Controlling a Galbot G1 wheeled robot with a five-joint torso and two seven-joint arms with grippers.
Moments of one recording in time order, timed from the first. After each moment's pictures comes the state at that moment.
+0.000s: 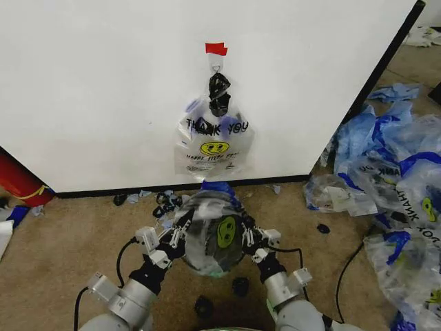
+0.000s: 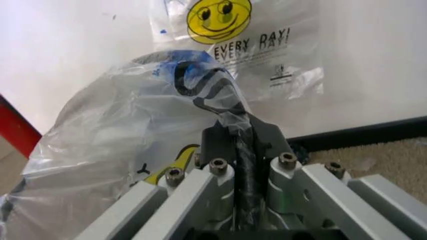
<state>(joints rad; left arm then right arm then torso) 1.61 -0.81 -0.25 -2.36 -0.94 -0.23 -0.12 -1.11 0.83 -0.38 2.00 0.65 0.46 0.49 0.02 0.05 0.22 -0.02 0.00</state>
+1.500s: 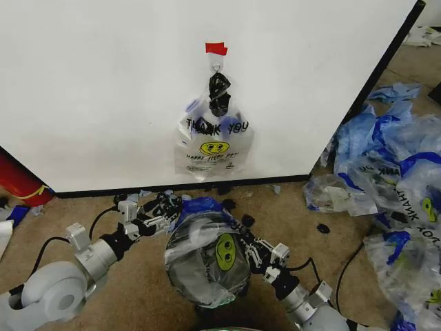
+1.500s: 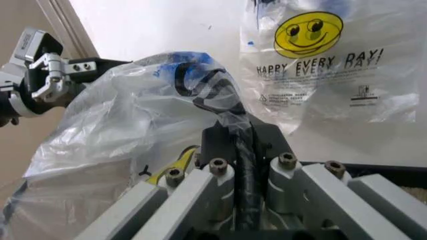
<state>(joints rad) 1.42 -0.25 -0.27 -2.19 -1.32 -0.24 0.02 -1.09 0.66 -0.43 1.98 0.71 0.64 0.14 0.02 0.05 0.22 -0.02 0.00</state>
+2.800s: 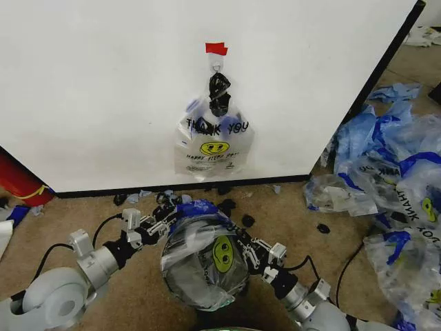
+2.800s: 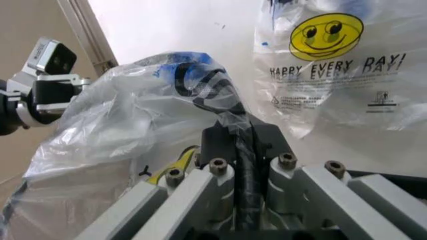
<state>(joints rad) 1.43 -0.24 -0.24 -2.18 -1.33 -0.24 0.06 -1.03 0.65 -0.47 1.97 0.71 0.65 0.11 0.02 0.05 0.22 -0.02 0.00</state>
